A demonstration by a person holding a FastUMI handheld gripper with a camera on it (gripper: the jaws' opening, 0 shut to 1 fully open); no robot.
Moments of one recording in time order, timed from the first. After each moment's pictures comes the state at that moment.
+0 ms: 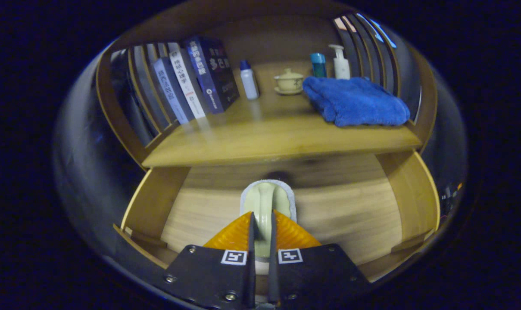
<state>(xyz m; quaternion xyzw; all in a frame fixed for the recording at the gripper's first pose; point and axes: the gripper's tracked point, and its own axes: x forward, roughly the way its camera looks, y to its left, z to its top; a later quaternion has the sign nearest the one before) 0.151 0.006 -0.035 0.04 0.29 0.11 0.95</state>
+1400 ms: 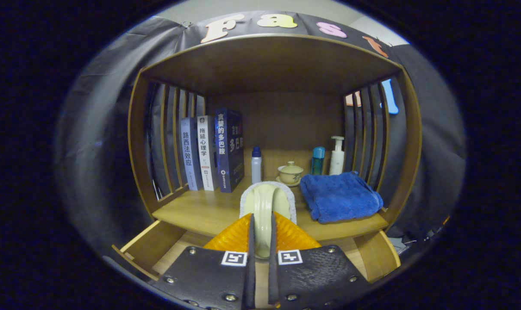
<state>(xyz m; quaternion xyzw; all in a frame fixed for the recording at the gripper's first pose) 0.193 0.020 0.075 -0.01 0.06 0.09 0.99</state>
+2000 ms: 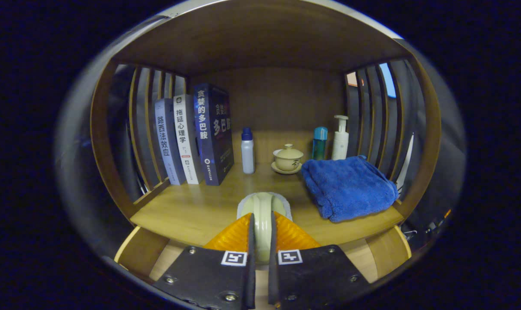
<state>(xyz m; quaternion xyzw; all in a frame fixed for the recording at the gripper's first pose) 0.247 0.024 0.056 0.01 0.13 0.05 0.99</state>
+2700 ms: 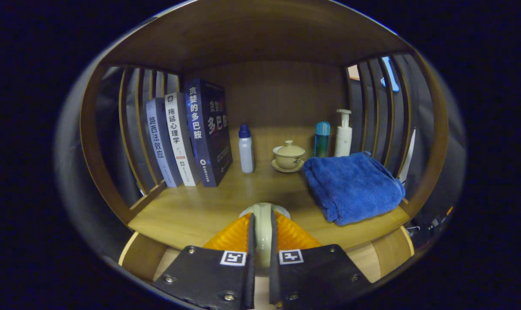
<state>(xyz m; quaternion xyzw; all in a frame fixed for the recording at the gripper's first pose) 0.259 0.025 0.054 0.01 0.14 0.05 0.99</state>
